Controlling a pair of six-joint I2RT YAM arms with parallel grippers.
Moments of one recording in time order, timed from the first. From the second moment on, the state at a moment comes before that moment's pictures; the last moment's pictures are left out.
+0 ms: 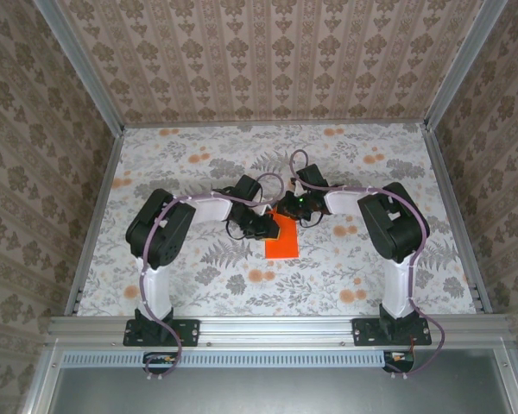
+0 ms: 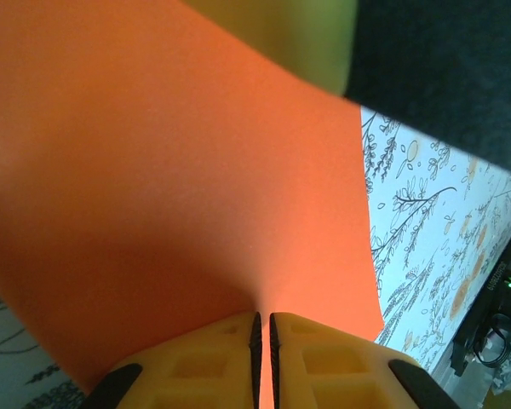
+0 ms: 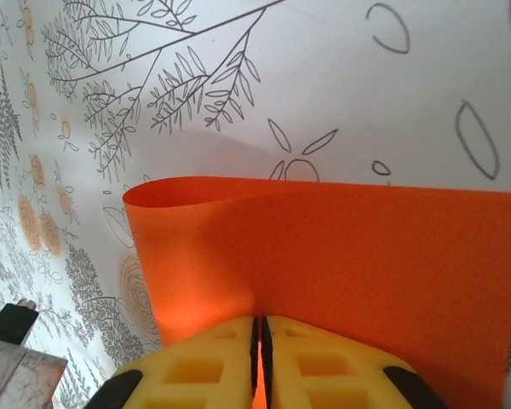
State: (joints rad) left arm -0.65 1.98 1.14 -0.35 0.70 -0.44; right arm 0.43 1.99 1.13 -0.10 -0.43 0.73
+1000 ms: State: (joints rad) left arm -0.65 2.00 1.16 -0.33 0.68 -0.54; right arm 0.53 1.71 0.86 -0.25 -0.38 0.70
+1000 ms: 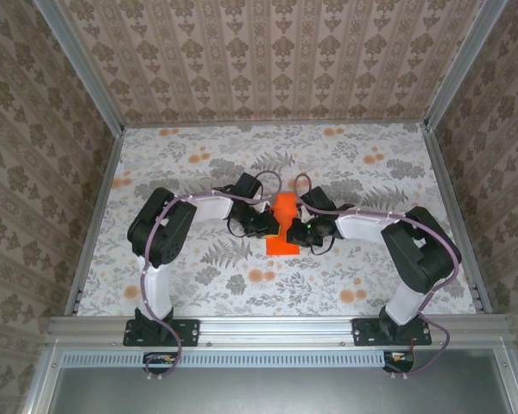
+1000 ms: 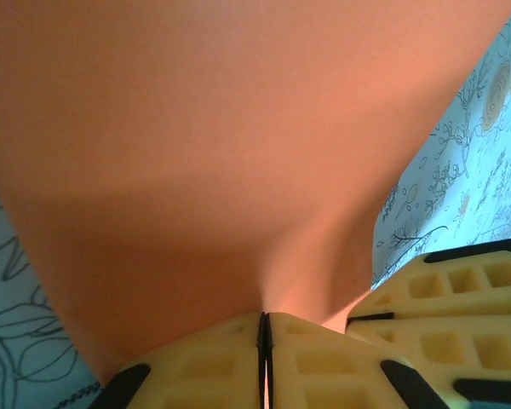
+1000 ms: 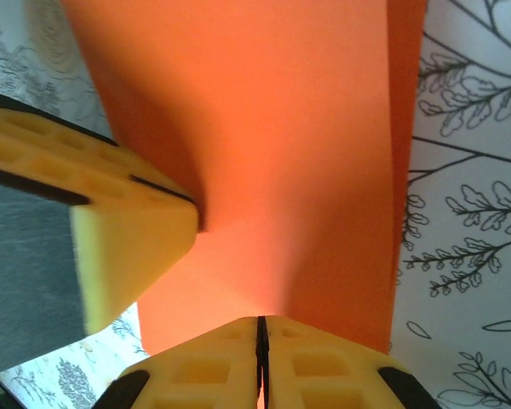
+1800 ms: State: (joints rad) left arm -0.61 2.03 1.25 -0.29 0.68 -0.55; right arm 0.53 1.76 0.94 -0.38 -0.35 0.65
